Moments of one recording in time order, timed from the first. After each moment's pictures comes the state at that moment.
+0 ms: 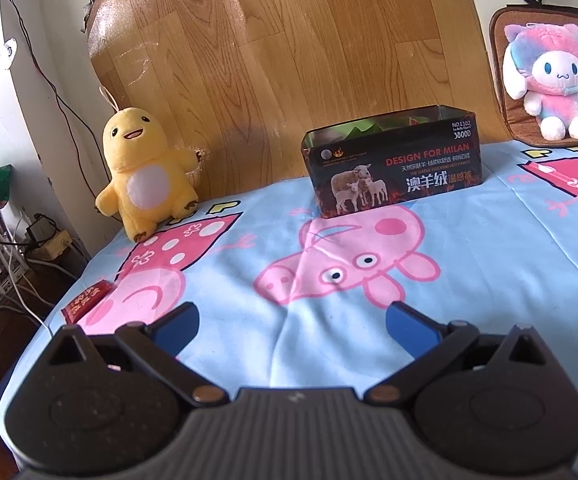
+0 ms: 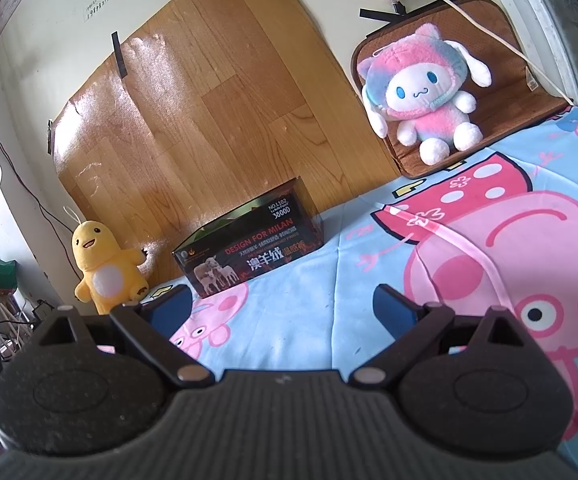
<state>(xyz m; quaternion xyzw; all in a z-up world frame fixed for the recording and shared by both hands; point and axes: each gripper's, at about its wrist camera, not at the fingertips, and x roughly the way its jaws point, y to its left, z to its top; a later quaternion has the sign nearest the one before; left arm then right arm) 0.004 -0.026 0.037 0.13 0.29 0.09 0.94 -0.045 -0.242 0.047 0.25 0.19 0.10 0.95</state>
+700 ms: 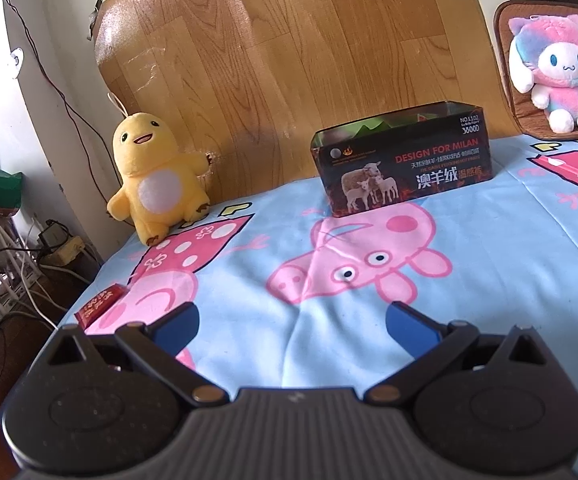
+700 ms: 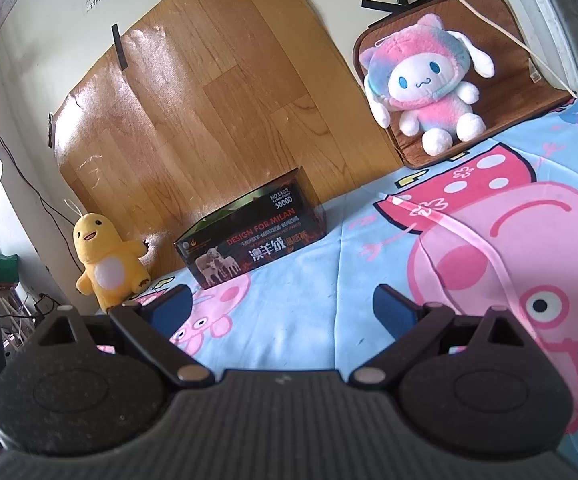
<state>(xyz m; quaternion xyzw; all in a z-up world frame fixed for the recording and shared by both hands) 0.004 -0.027 0.035 0.14 0.28 0.11 0.94 -0.042 -0.242 0.044 0.25 0.21 0.11 0.94</state>
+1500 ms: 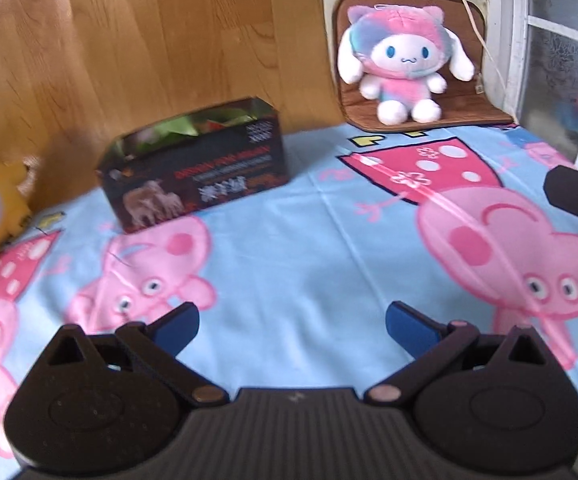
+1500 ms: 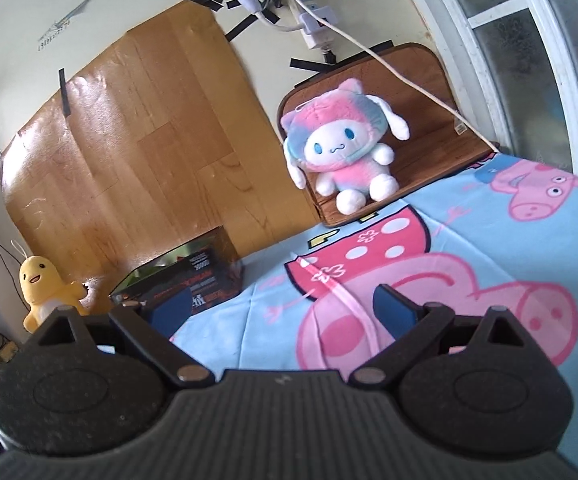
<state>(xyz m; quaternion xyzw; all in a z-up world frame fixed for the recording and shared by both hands) 0.029 -0.112 0.055 0.10 0.37 -0.13 0.91 -0.058 -0.304 0.077 0.23 0.18 0.00 0.96</state>
